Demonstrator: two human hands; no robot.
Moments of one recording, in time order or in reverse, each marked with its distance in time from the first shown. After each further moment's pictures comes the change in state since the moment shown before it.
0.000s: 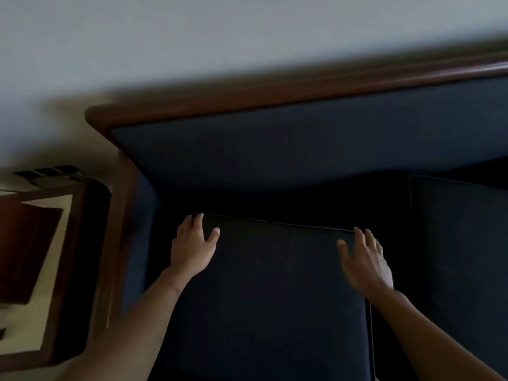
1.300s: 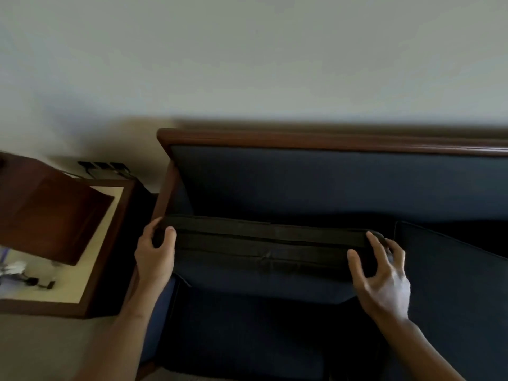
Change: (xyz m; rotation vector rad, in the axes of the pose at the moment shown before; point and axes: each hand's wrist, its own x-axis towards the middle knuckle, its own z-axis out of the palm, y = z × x) left_hand -0.132 -0.028 -0.111 -0.880 0.557 -0.218; right_hand -0.096 -0.032 -0.129 0.236 0.379 -0.299
